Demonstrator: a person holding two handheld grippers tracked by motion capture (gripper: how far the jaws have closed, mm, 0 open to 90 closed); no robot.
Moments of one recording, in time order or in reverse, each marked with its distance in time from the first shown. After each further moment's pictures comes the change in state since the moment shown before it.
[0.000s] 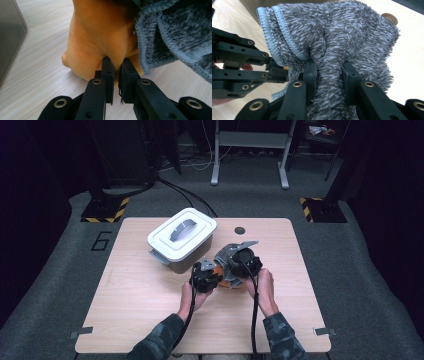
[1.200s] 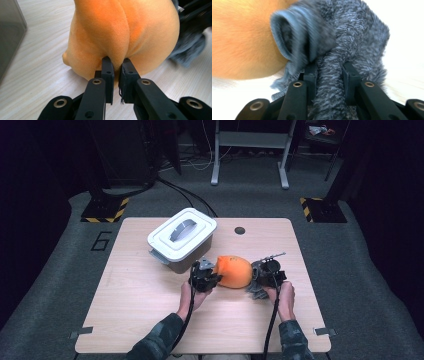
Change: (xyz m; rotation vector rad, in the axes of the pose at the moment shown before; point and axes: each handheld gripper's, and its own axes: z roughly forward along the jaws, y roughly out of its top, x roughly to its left) left arm 0.004 0.000 0.000 0.004 -0.006 -0.007; right arm -0.079 -0.081 0.036 0.182 -0.045 0.259
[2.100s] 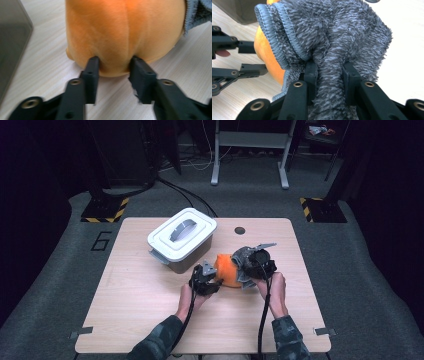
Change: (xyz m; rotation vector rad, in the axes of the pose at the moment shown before) left arm -0.004 -0.011 0.009 0.029 0.078 0.131; right arm 0.051 0.035 -0.047 -0.158 0.039 -0.118
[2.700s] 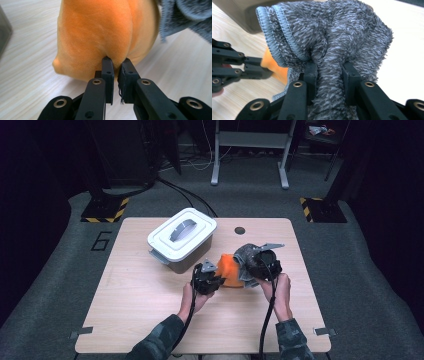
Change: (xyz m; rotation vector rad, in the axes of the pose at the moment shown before) left arm -0.005 0.012 -0.013 -0.042 -0.137 -0.104; right arm -0.001 -0.002 -0.025 -0.076 0.003 0.002
